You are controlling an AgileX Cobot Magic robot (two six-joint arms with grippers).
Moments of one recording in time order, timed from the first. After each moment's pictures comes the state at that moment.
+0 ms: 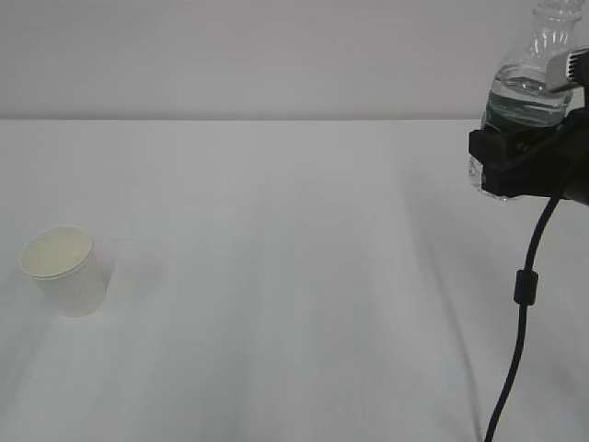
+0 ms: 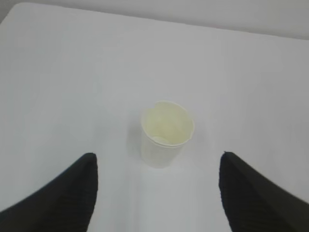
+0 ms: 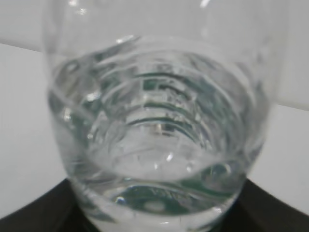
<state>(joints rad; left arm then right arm) 0.03 0.50 -0.38 -0.31 0.41 0.11 0.19 1.37 -0.58 -0.16 -0.40 0.05</state>
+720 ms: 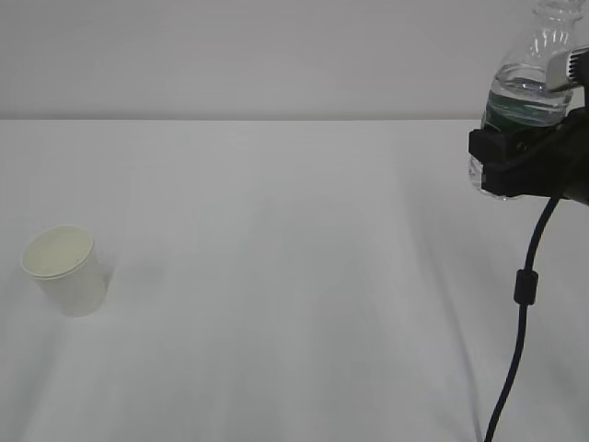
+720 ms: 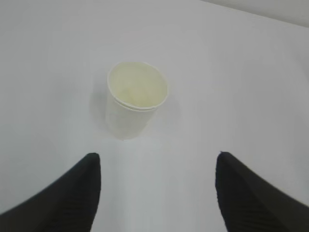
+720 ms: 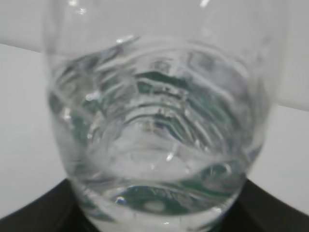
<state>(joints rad) -0.13 0.58 -0.21 -0.45 0.21 0.11 0.19 1.37 -0.58 -0.16 -0.40 0.05</state>
